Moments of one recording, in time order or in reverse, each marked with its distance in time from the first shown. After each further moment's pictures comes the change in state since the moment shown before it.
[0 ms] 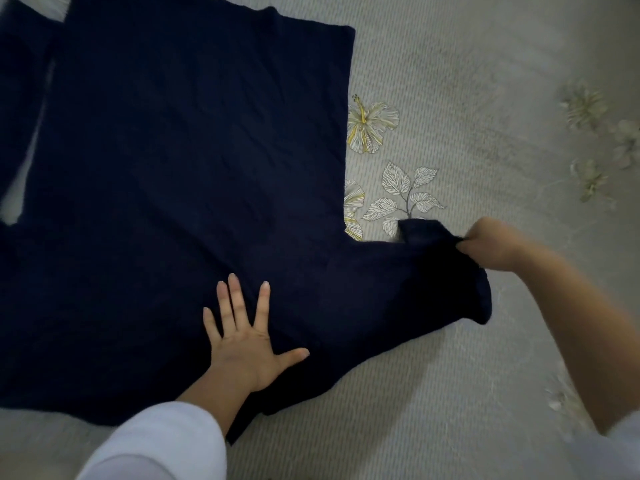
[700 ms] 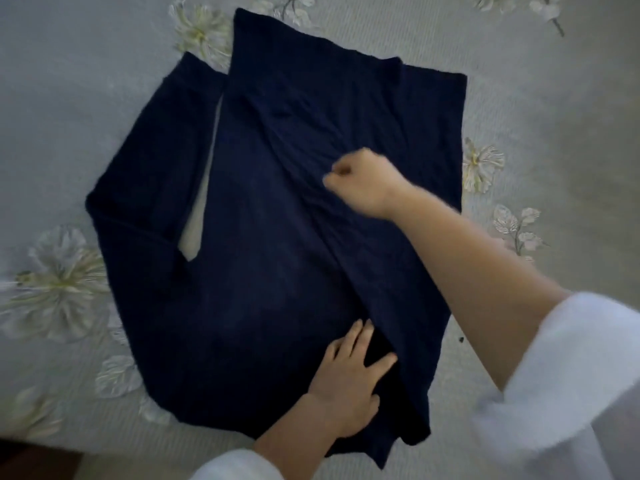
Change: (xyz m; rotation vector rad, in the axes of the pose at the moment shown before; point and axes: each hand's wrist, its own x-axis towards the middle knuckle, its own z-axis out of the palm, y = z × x) left_hand -0.005 -0.101 -0.025 0.026 0.042 0.740; right_hand -0.050 -0.383 0.008 0.231 0.061 -0.518
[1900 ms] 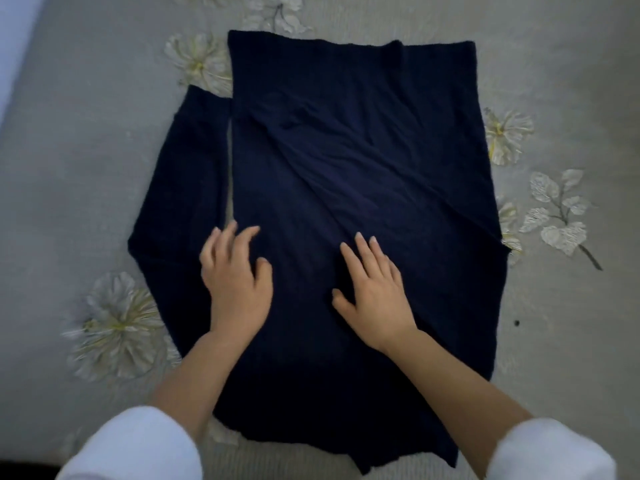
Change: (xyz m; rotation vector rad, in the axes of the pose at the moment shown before) left_hand -0.057 -0.140 -0.127 -0.149 0.978 -0.518; right_hand -0.084 0.026 0.146 -0.072 0.150 -0.017
